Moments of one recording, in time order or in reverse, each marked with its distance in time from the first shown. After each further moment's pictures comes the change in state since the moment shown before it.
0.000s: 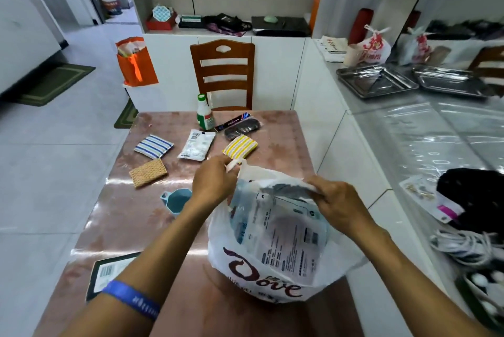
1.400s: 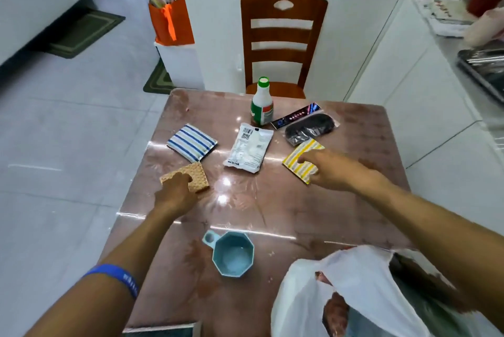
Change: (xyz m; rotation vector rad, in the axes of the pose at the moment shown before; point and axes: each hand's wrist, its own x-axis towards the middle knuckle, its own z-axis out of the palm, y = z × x) left_hand 0.215 -0.323 0.011 0.301 -0.201 -0.376; right_hand 0.308 -0.012 0.213 -0.233 -0.708 -0.011
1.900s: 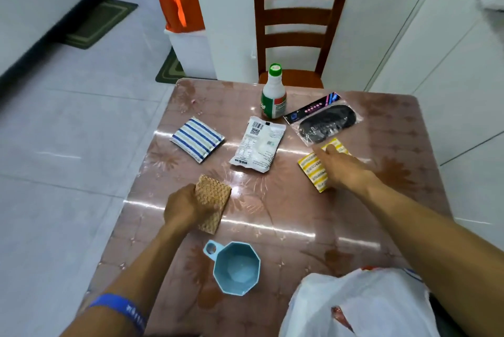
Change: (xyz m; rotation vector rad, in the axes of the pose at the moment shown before) left_hand -0.008 0.006 0.029 -0.147 0.029 -0.115; right_hand 0.084 0.043 0.081 -0.108 -0.124 0.126
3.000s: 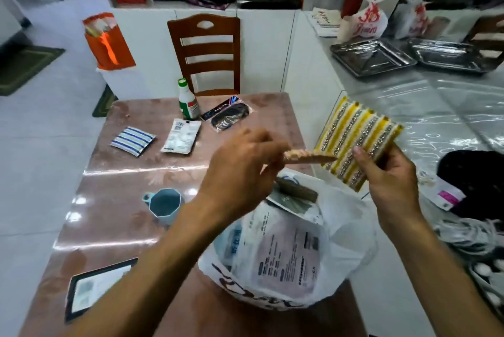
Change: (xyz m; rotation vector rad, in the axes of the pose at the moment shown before) left_hand -0.383 0.223 -0.075 -0.127 0.299 1.270; right_hand -0.476 0.057 -0.025 1.629 1.030 0.257
